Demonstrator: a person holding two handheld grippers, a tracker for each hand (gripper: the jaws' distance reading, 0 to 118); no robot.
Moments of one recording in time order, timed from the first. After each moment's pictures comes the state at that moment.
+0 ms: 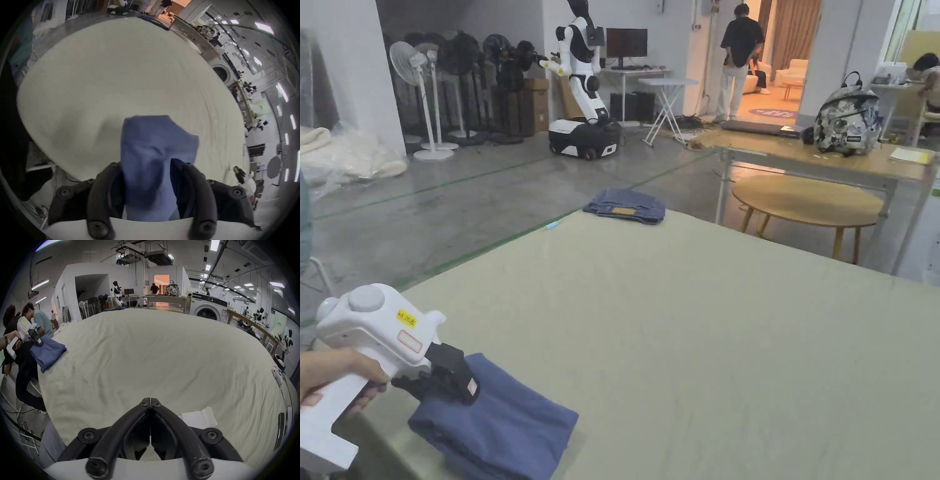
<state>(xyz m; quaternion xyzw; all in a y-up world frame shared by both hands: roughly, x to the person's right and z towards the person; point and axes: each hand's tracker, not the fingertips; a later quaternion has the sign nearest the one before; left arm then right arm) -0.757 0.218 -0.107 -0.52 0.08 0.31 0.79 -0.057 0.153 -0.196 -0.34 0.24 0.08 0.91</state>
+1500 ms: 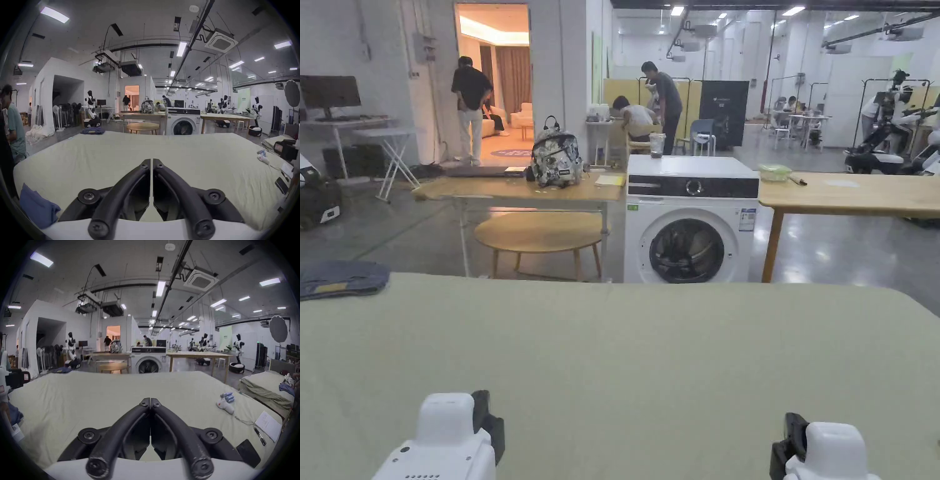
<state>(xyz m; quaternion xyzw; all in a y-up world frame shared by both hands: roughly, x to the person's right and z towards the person) -0.282 0.252 -0.247 -0.08 0.09 0.01 0.99 0.091 0.249 -0.258 -0.07 0.01 0.00 1.00</state>
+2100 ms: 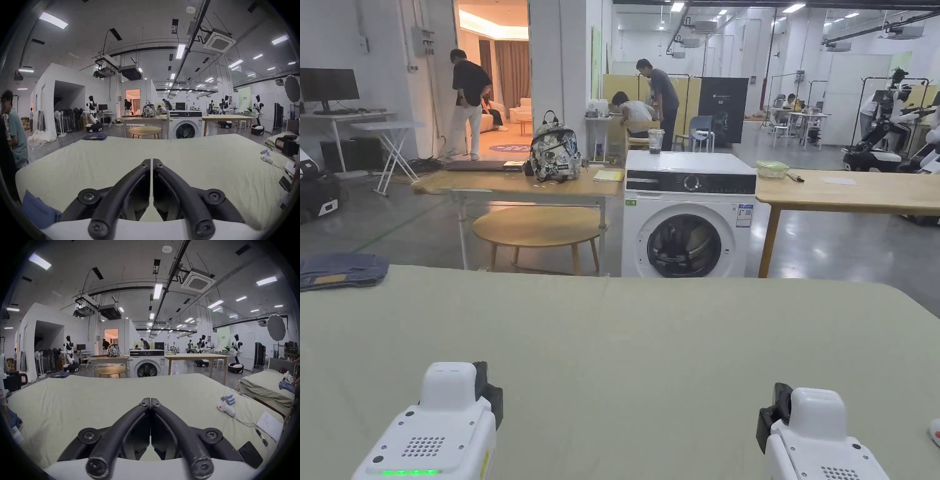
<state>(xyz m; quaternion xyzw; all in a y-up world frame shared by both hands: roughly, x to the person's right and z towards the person) -0.285 0.259 -0.260 -0.06 0.10 0.00 0.99 0.083 0.254 -0.275 -0.07 0.00 -0.01 1.00</state>
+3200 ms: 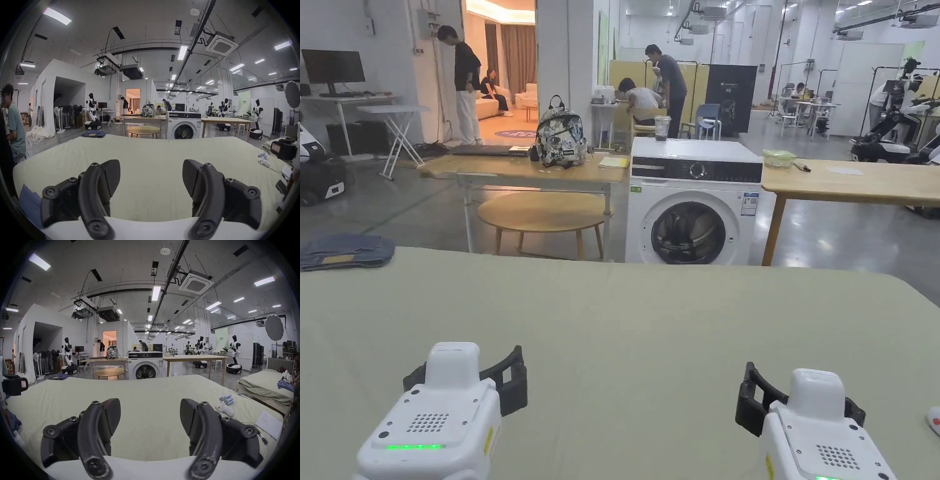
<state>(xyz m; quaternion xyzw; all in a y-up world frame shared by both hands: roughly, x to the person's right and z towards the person) -0.281 0.254 -0.252 -0.06 0.09 0.02 0.99 0.084 0.253 -0.271 -0.06 -0.01 -0.01 1.00</state>
